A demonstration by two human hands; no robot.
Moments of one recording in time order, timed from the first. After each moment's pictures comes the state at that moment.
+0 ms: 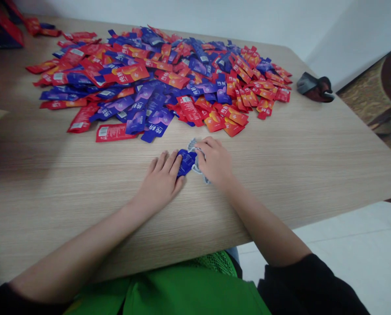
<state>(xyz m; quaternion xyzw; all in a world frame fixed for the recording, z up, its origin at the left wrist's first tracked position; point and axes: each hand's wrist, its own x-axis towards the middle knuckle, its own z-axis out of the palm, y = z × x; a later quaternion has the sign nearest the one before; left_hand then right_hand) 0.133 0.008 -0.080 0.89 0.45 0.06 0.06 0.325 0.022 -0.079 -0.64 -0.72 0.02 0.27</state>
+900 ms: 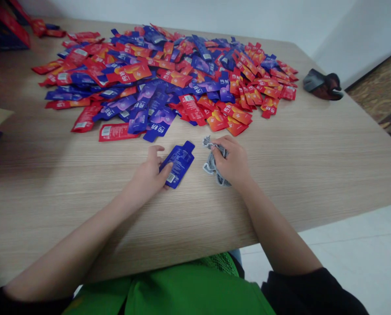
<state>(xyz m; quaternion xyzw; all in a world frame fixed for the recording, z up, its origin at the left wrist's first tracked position) 0.115 0.029 -0.061 0.73 0.56 0.17 0.35 0.352 0.013 -0.068 -0.62 -0.66 0.09 0.42</state>
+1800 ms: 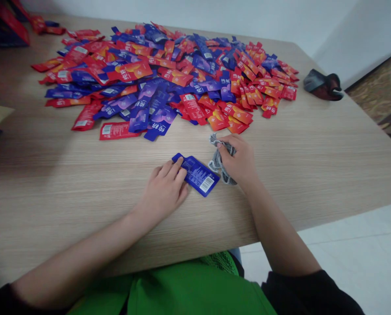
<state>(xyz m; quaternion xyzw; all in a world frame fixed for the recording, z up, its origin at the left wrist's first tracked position) 0.132 -0.009 -0.071 0.91 0.41 0.07 0.01 0.357 0.008 -0.057 -0.65 -0.64 0.08 0.40</state>
